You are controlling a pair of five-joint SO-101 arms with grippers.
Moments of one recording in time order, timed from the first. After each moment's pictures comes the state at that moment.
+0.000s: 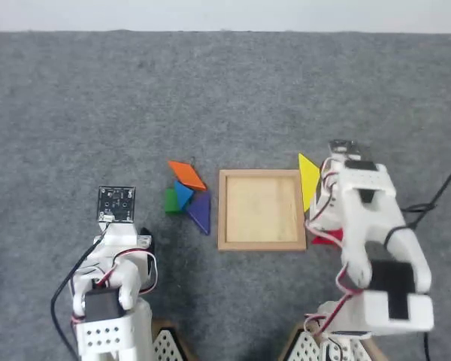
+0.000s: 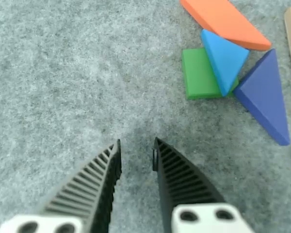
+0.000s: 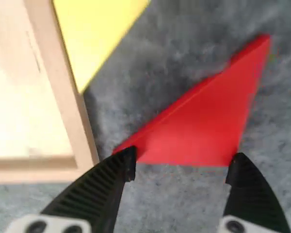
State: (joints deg) left arm -14.0 -102.8 97.2 71.9 -2.9; right arm 0.8 2.5 36.1 67.3 -1.0
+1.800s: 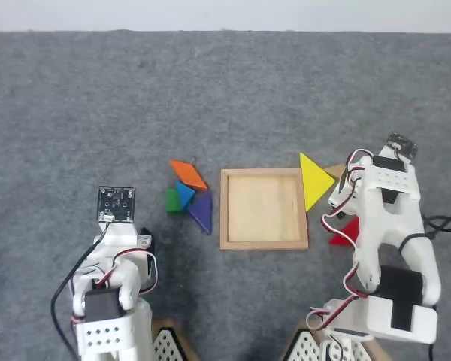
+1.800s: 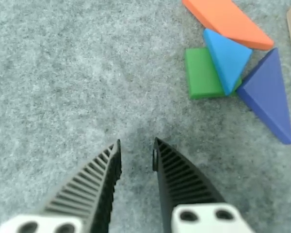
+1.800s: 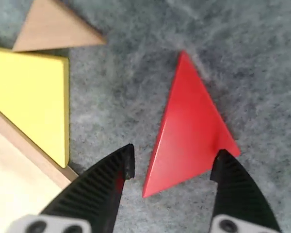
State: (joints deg) left arm -13.9 -102.8 97.2 71.9 -2.9; right arm 7.6 -3.5 34.8 64.1 -25.1
